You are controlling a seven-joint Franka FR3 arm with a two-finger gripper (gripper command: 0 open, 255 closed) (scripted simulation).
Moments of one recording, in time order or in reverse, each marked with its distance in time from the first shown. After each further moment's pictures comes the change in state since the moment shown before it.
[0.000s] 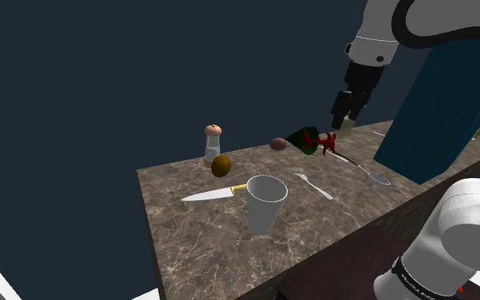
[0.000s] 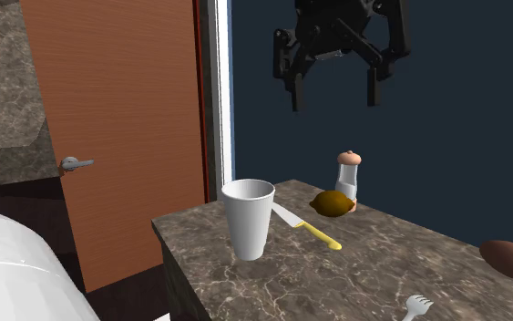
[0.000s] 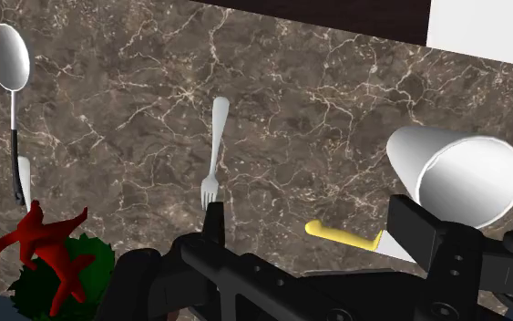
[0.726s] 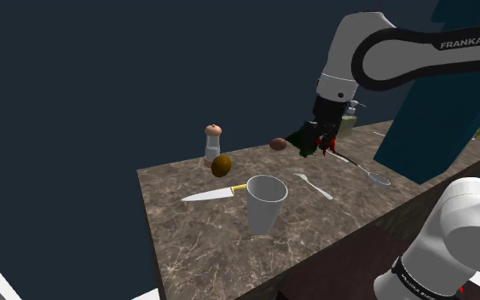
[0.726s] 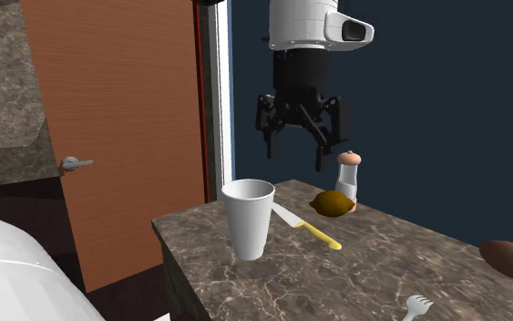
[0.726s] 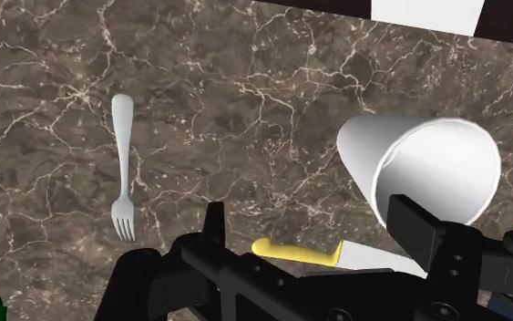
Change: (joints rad) arm 0.051 0.118 0.045 -0.147 0.150 0.259 0.113
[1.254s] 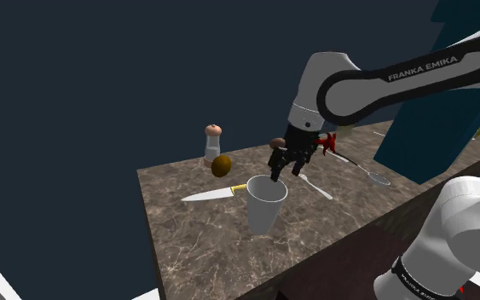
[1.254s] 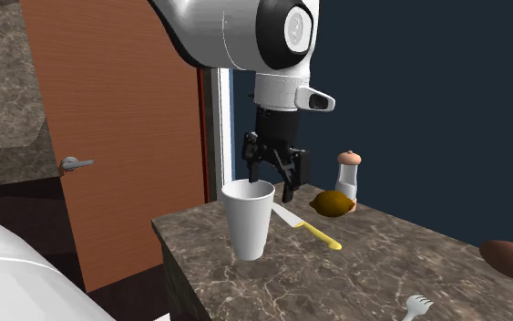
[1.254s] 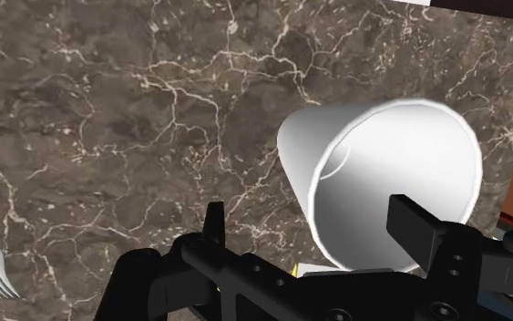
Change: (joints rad) arm 0.071 0.196 0.055 -0.062 0.152 0.275 0.074
